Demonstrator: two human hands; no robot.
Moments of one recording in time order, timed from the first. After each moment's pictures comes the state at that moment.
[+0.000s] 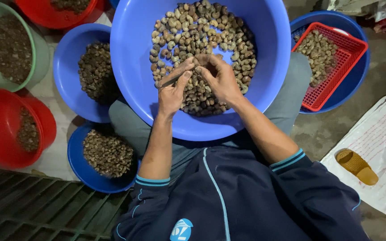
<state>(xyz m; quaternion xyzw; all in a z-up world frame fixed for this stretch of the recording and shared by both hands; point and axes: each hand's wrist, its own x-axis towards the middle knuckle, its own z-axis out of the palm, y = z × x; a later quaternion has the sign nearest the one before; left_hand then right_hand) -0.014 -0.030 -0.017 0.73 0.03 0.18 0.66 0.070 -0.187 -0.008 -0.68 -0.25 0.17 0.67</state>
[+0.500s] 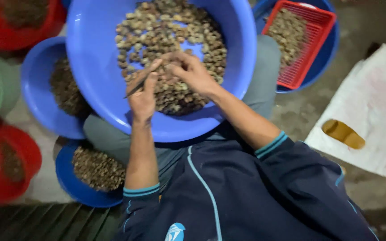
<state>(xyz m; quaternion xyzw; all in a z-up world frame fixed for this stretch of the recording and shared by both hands) -0.009 -0.030 -0.007 0.74 -0.01 0.22 0.64 0.073 -0.186 -0.054 -0.52 -0.16 0.29 0.79</state>
